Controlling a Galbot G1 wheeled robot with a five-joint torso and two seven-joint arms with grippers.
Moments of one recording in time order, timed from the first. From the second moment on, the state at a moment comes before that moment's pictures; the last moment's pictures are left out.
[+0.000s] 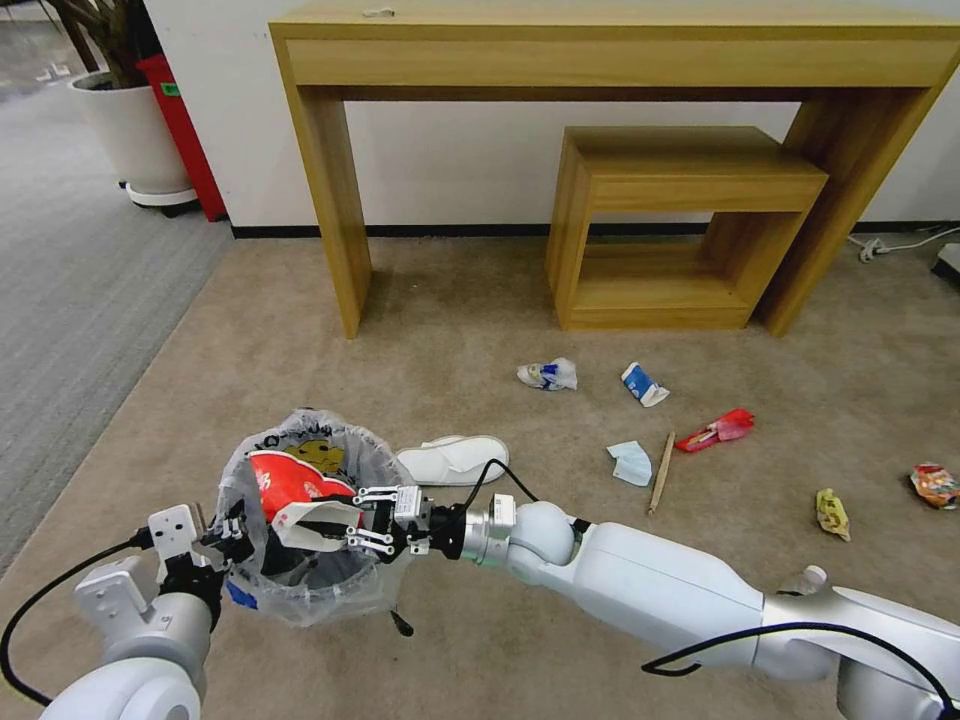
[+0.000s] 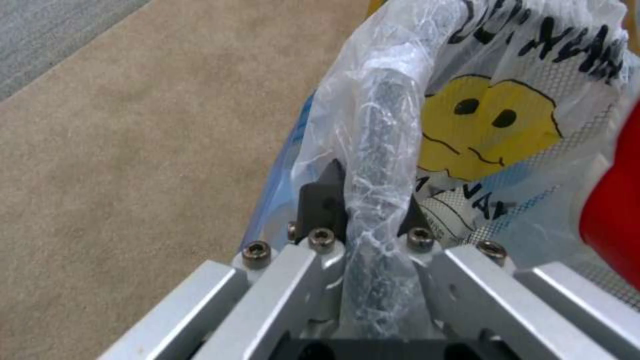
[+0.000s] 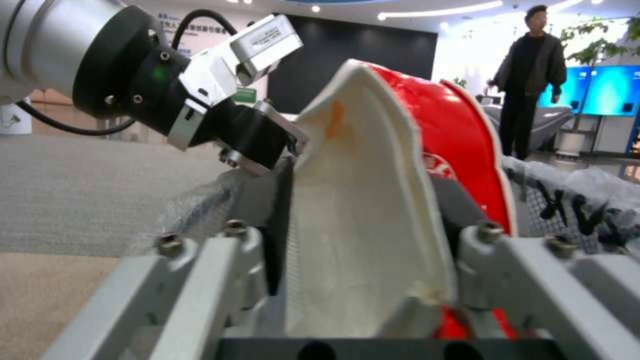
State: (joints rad) left arm 1.65 -1.49 -0.81 -2.40 -0.49 0.66 -0.24; right arm -0.43 1.12 -0.79 1.47 0.75 0.54 -0.51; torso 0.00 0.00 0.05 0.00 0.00
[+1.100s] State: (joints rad) left arm 1.63 -1.50 -0.80 -2.39 -0.48 0.65 -0.23; right arm -0.39 1.03 -0.84 1.52 0.71 0.47 -0.50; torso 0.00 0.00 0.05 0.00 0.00
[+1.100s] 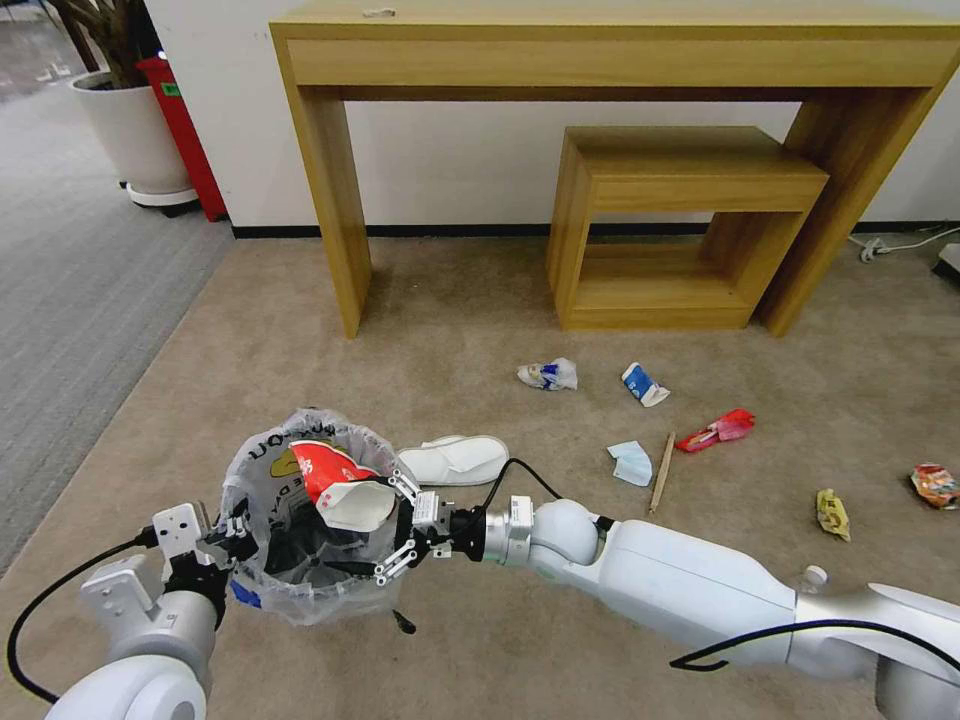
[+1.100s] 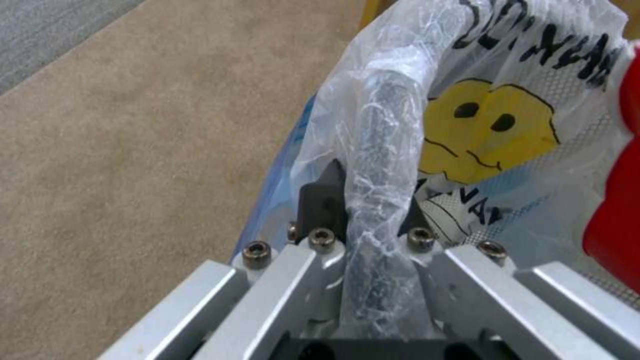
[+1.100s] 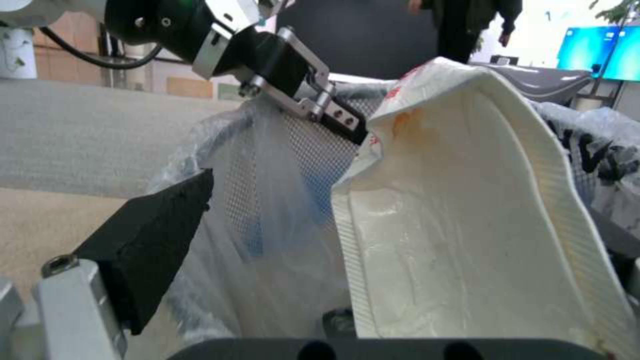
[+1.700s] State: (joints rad) left arm 1.63 -1.51 -0.79 -2.38 -0.46 0.65 -0.22; right arm -0.36 1.02 -0.84 1.51 0.67 0.48 -0.50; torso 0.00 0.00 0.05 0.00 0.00
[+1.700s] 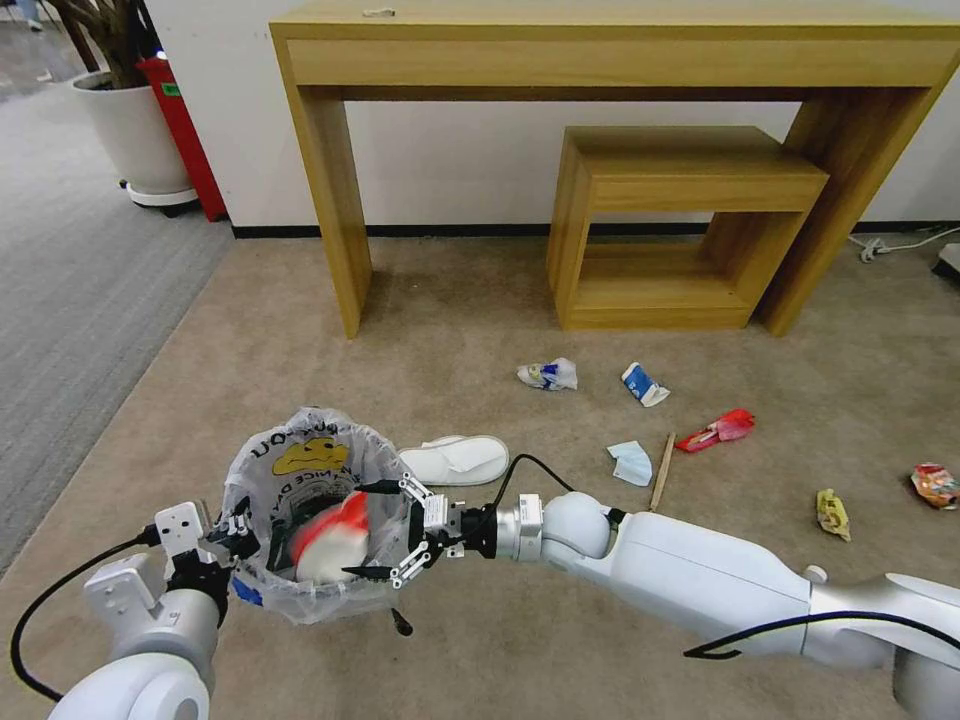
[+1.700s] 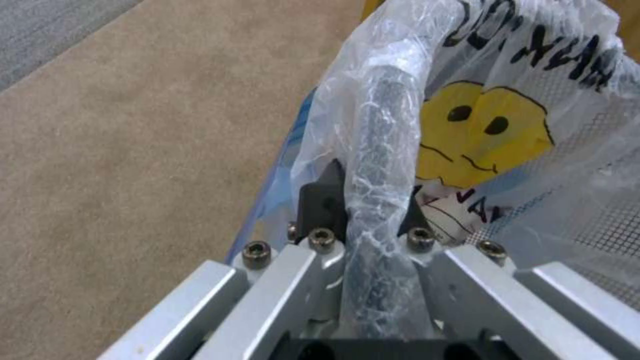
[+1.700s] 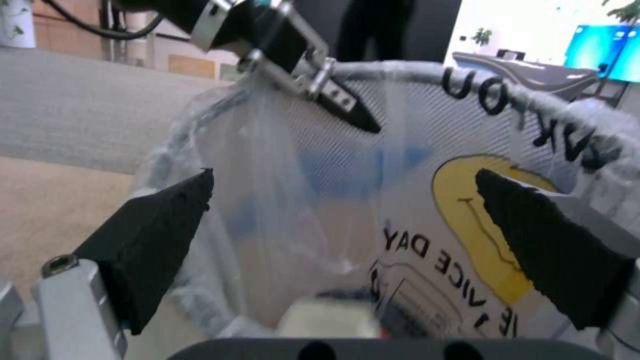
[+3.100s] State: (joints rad) left arm 1.60 -1.48 -0.79 -2.29 -0.44 0.63 -0.19; right arm -1.05 0.75 0.07 1.88 0.67 0.20 0.14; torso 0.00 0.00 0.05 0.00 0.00
